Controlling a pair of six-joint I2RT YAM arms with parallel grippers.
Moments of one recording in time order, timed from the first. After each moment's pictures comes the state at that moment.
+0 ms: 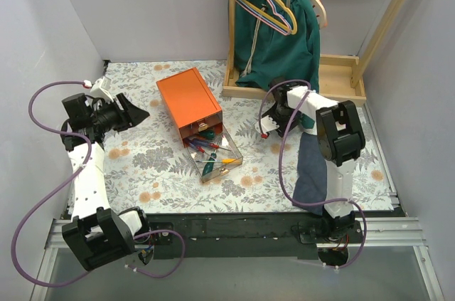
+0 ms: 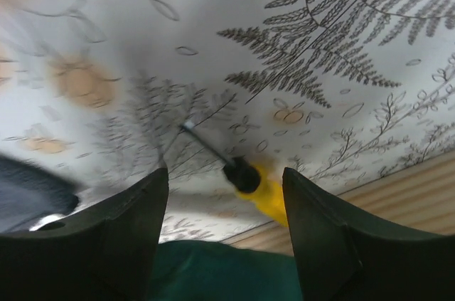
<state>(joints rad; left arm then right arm) 0.37 1.09 0.98 -0.49 0.81 -0.21 0.38 2.06 1.51 -0.88 0.03 -1.90</state>
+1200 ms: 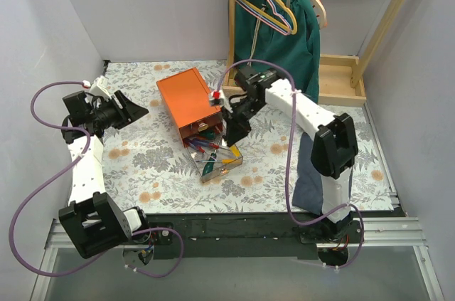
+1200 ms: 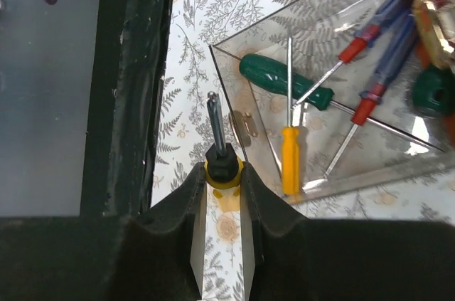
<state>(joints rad) 0.39 1.19 0.98 -0.42 0.83 -0.29 0.64 1.97 1.85 -1.26 -0.96 -0.82</state>
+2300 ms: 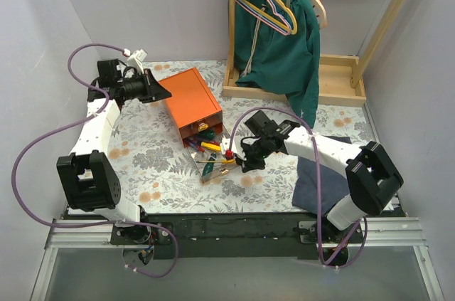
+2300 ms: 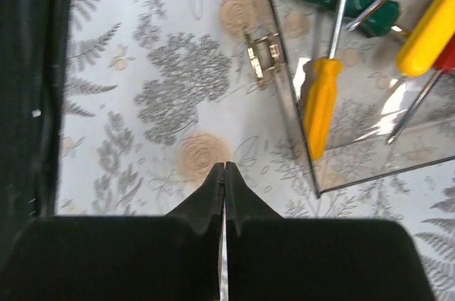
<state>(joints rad) 0.11 1.52 1.32 -0.44 0.87 -0.17 0.80 1.55 1.05 -0.68 -0.61 -0.87</state>
